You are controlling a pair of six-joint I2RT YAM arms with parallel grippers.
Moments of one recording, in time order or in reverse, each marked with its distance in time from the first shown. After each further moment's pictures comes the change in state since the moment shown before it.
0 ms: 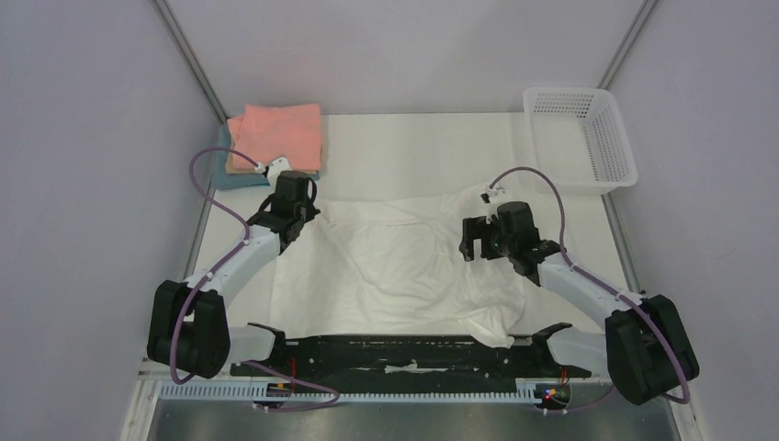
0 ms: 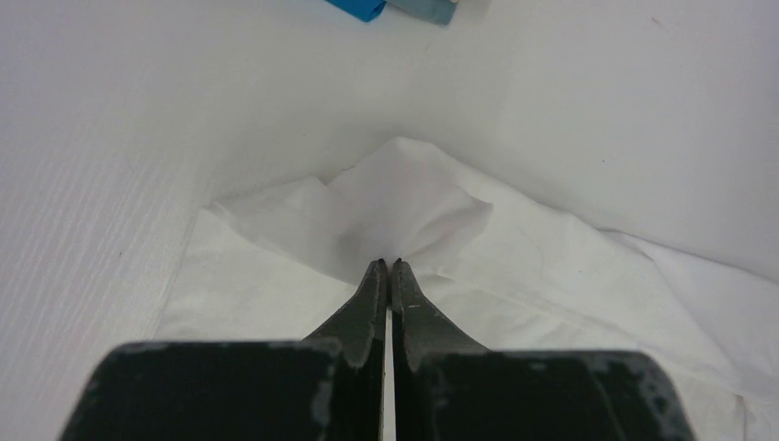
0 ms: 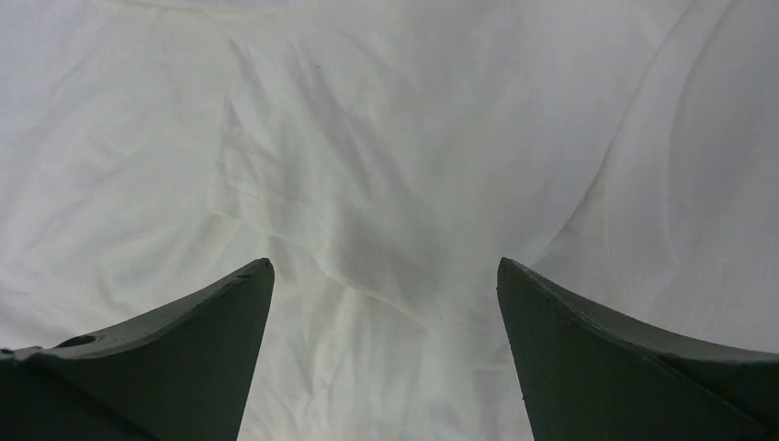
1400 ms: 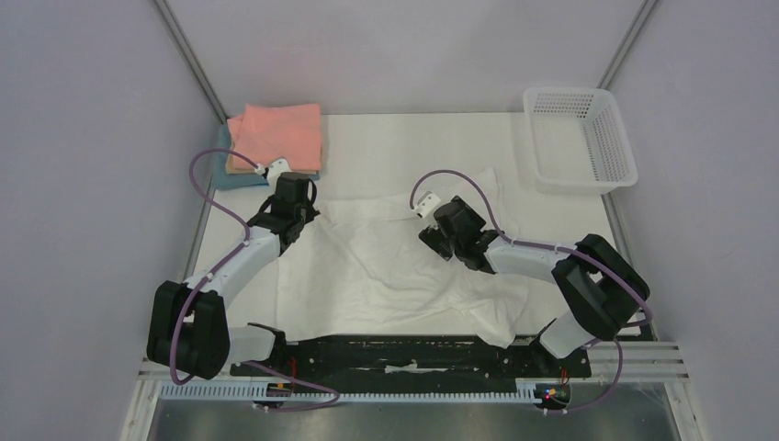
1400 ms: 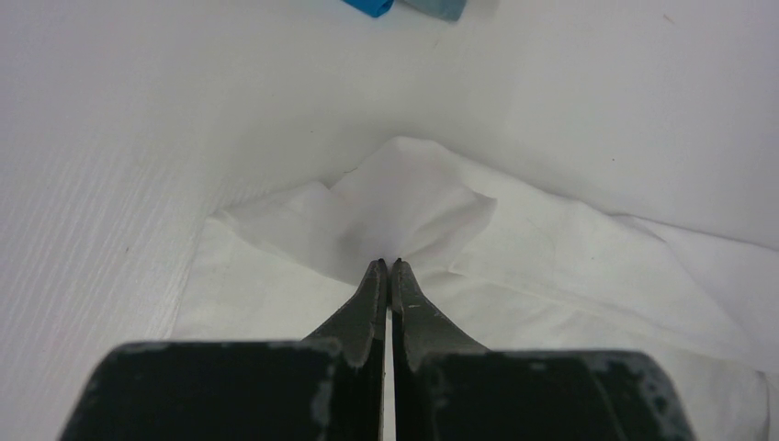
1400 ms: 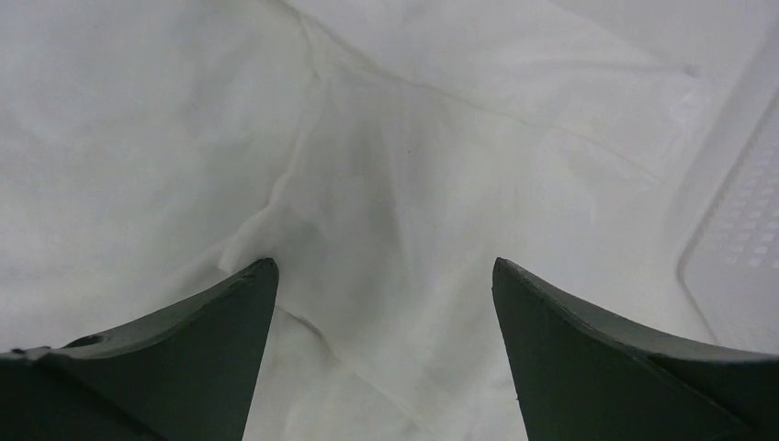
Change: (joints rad) left arm 0.000 -0.005 -0.012 0.001 -0.009 0.000; right arm 0.408 0.373 0.225 0.123 0.585 -0.536
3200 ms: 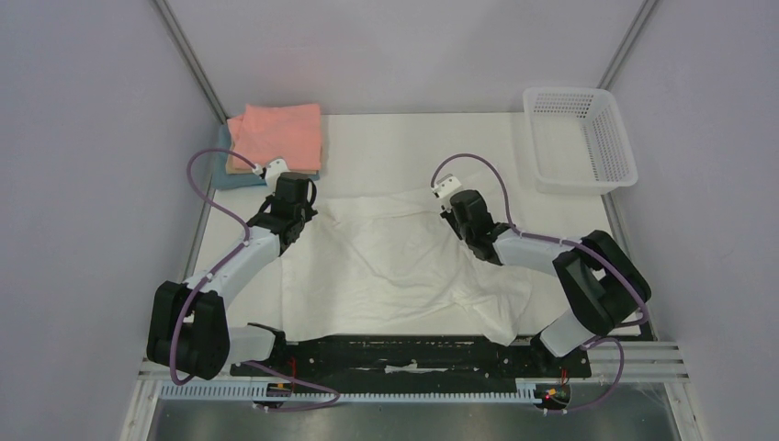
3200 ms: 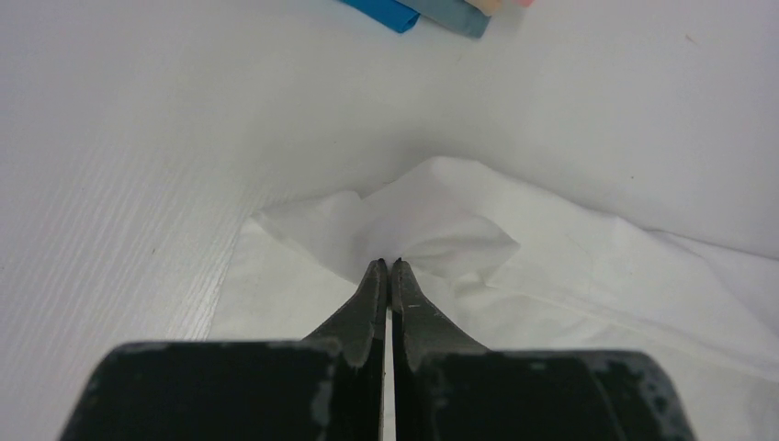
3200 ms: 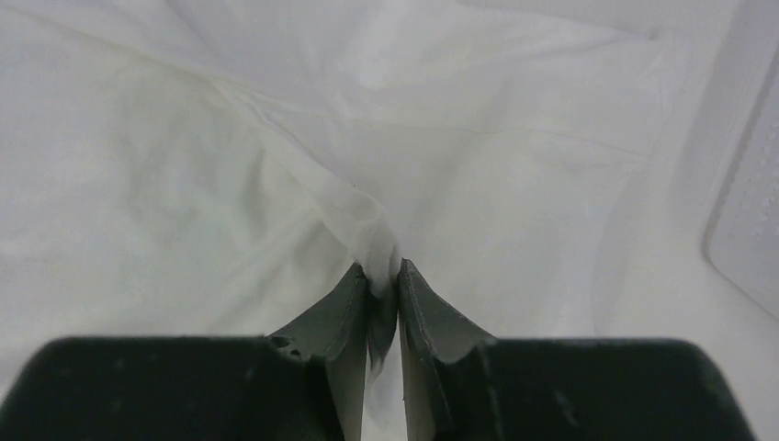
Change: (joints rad) left arm 0.000 -0.001 0.000 -0.003 -0.051 0.000; right arm -0.126 0.022 -0.006 0.111 -0.081 0.100
